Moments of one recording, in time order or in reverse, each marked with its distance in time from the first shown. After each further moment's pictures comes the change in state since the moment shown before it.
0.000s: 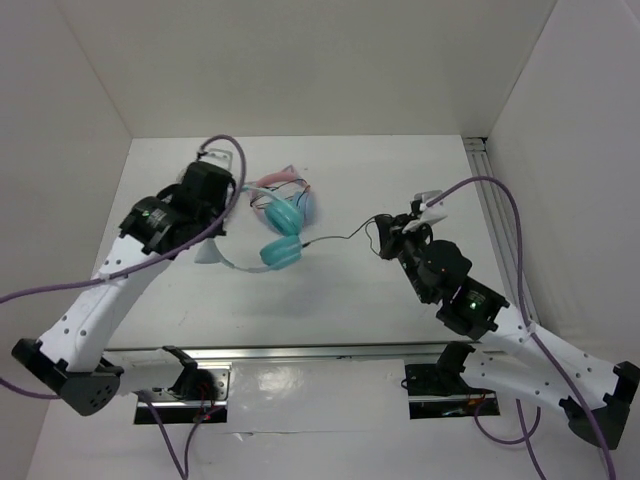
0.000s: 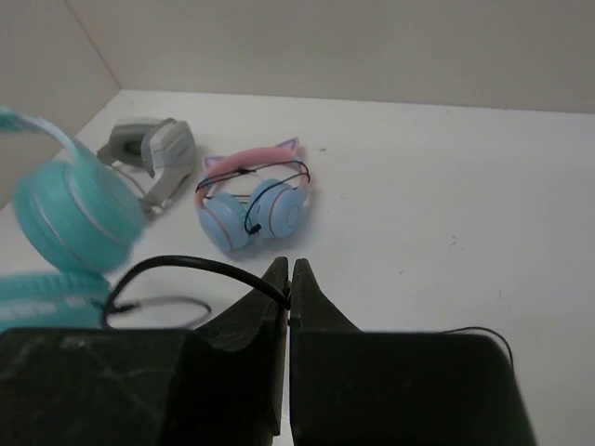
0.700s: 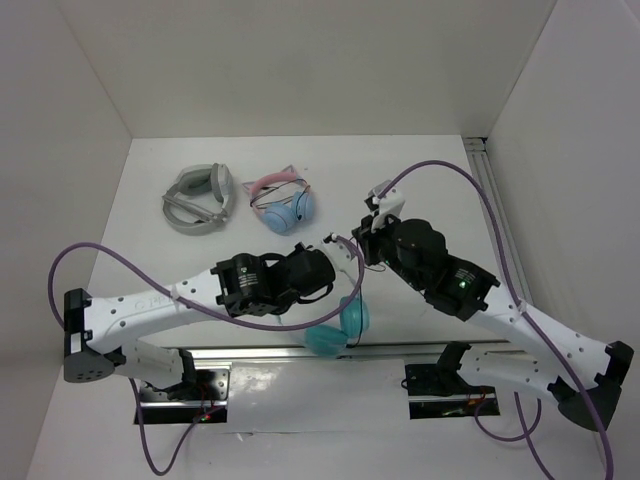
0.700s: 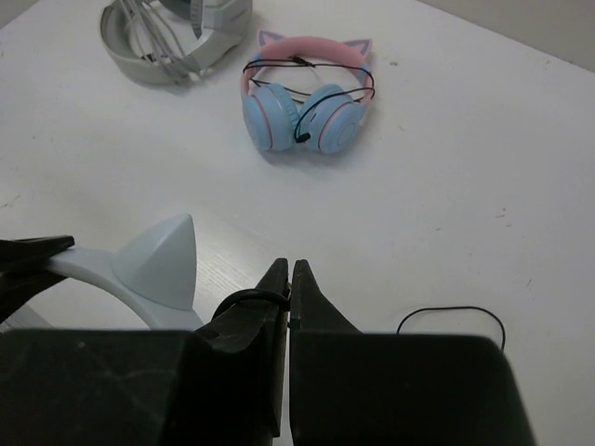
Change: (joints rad) left arm -0.727 0.158 -0.163 0.197 -0.125 0.209; right arm 0.006 0.162 0.244 -0.332 -0.242 -0.089
